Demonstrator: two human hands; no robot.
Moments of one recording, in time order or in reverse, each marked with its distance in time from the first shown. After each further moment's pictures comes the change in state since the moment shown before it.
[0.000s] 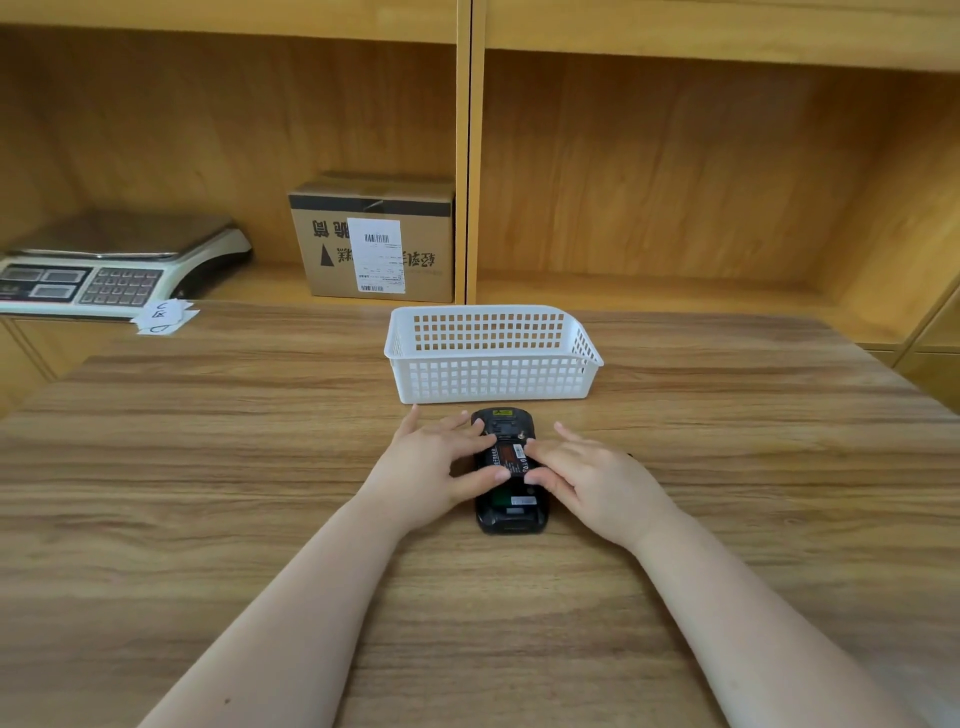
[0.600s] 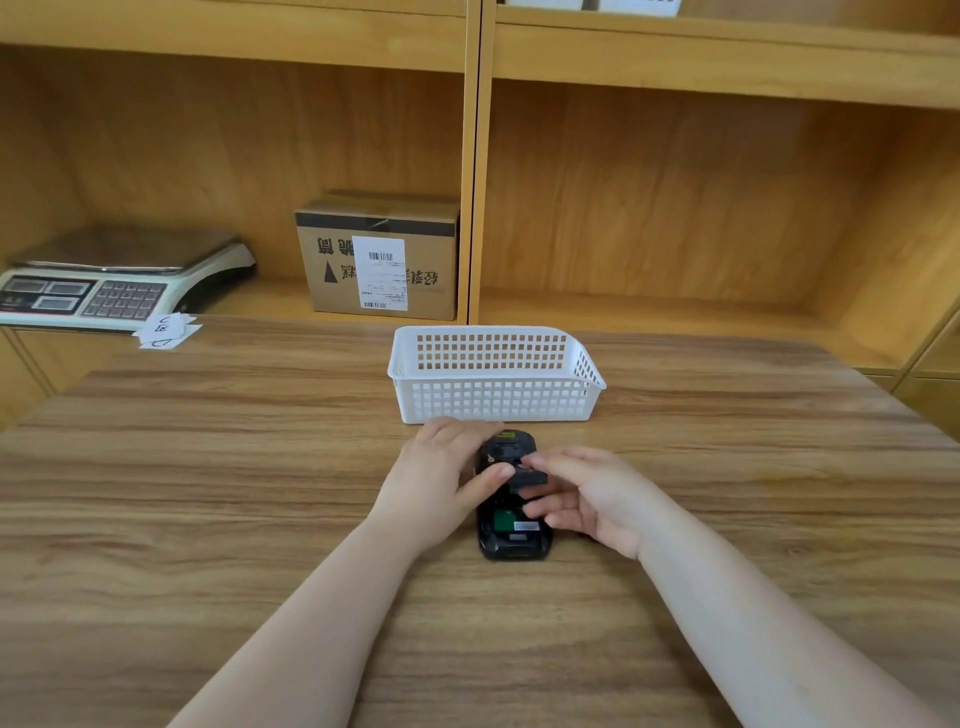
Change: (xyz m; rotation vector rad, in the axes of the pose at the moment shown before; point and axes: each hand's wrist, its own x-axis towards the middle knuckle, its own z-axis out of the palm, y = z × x) left_hand 0.006 0.007 0.000 -0.089 0.255 0.041; right_hand 0.035 -0.017 -0.028 1.408 -0.215 1.151
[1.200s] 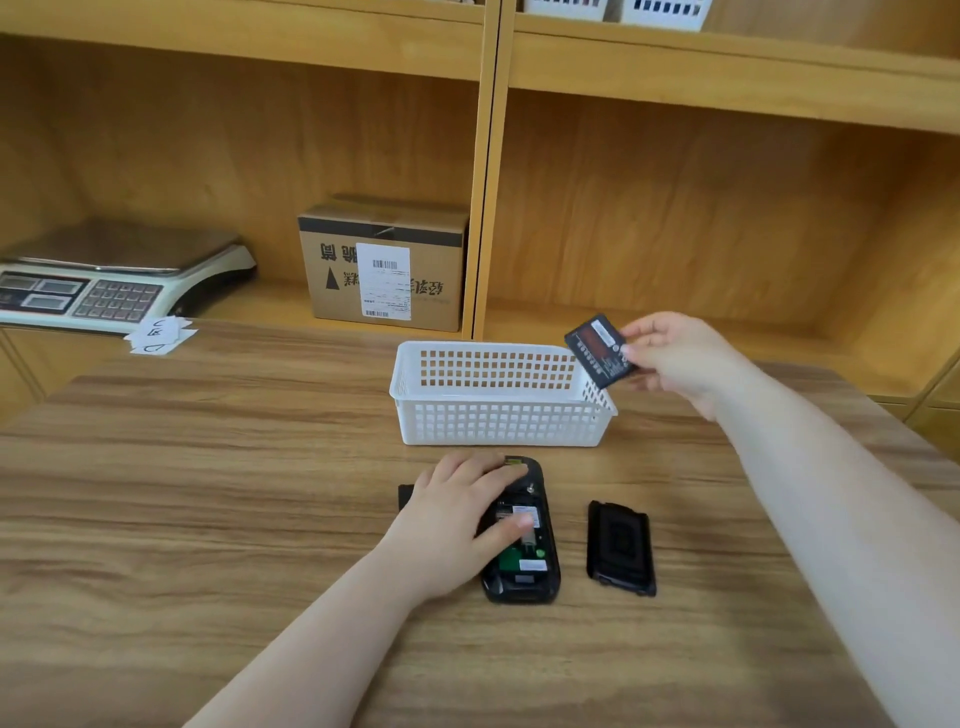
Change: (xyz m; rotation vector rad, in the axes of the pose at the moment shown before) left_hand 0.002 0.006 0.004 0.098 -0.237 -0.045; right_hand 0.049 -0.130 -0.062 -0.447 0.333 -0.316
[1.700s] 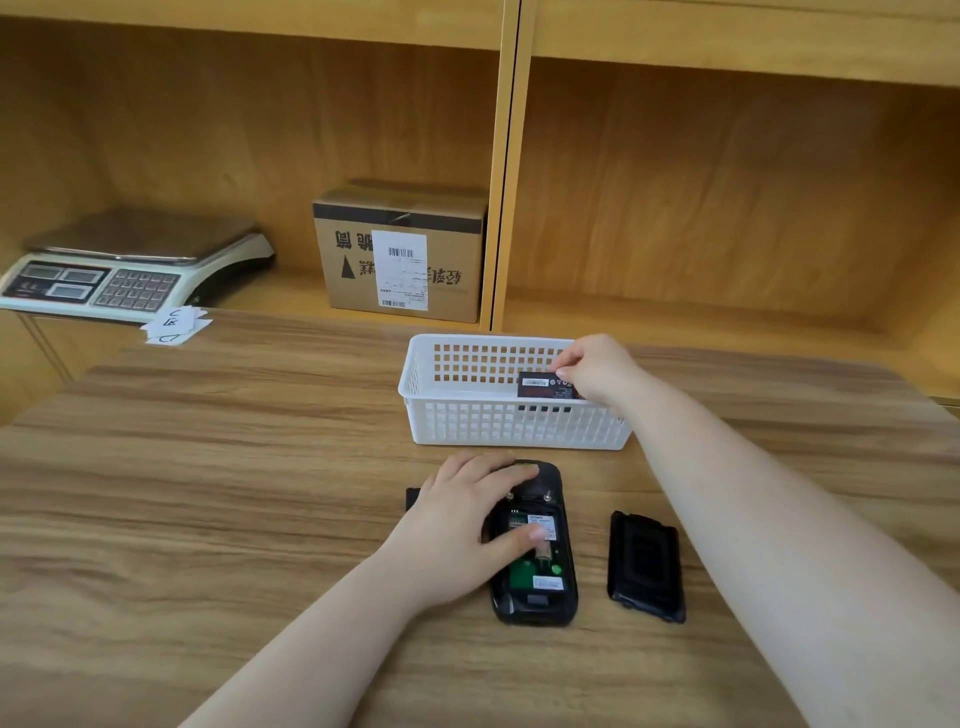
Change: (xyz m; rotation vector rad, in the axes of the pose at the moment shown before) left_hand 0.006 -0.005 0.001 -0.123 0.040 -0.047; right_hand 0.067 0.021 0.091 -0.463 -0.091 -0.039
